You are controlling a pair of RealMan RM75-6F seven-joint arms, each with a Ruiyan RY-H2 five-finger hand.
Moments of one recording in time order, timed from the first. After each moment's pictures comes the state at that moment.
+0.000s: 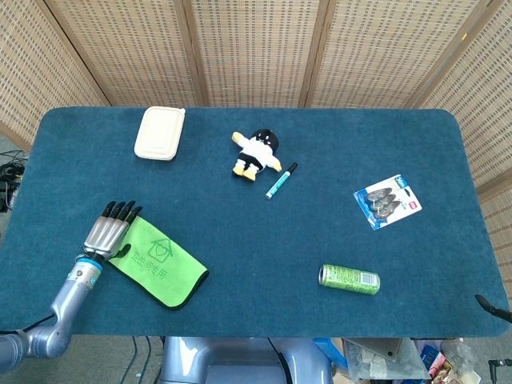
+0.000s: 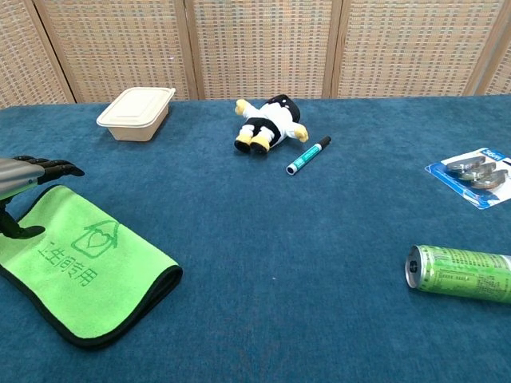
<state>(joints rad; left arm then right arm) -0.60 -1.46 0.00 -1.32 1.06 0.96 0.42 -0.06 -1.00 0.13 -1.70 -1.34 1.53 0.12</state>
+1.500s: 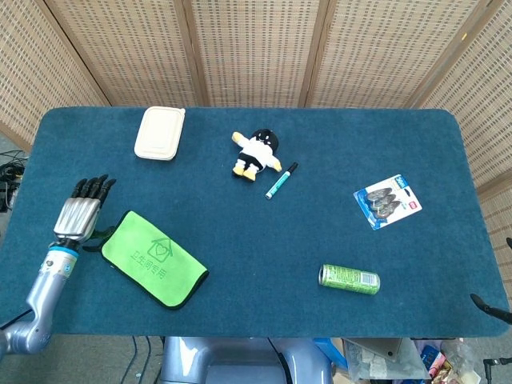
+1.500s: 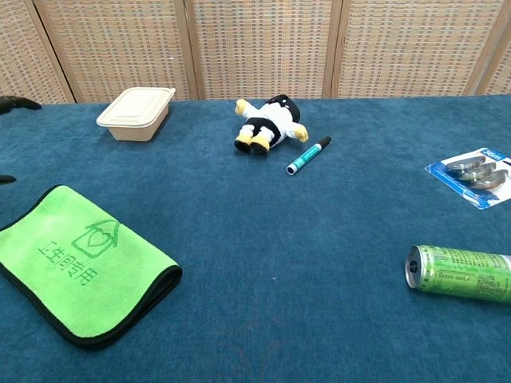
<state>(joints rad) -0.52 -1.34 -0.11 -1.37 1.15 1.08 0.20 -0.05 -1.01 0.12 -1.71 -1.36 1.54 0.09</state>
